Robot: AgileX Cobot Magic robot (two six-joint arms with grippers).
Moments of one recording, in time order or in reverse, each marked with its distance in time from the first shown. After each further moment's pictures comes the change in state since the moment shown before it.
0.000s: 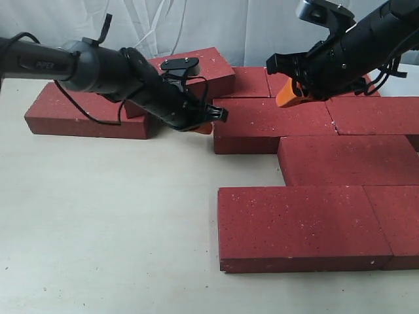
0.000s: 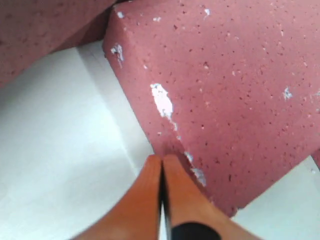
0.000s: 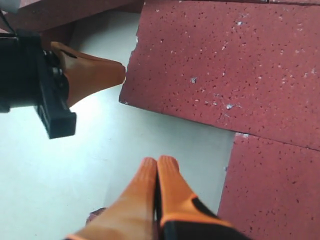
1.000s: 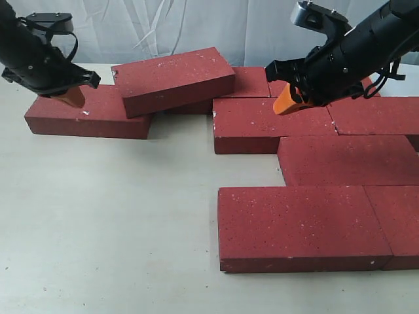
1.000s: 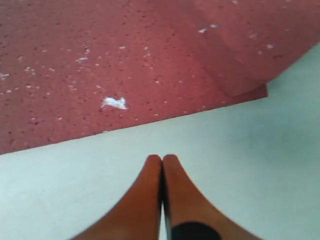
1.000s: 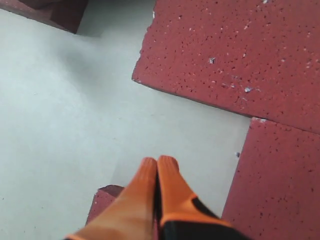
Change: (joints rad) left arm 0.398 -0.311 0.110 0.513 0.335 -0.192; right arm 0.000 0.000 0.000 0.018 0.070 -0.058
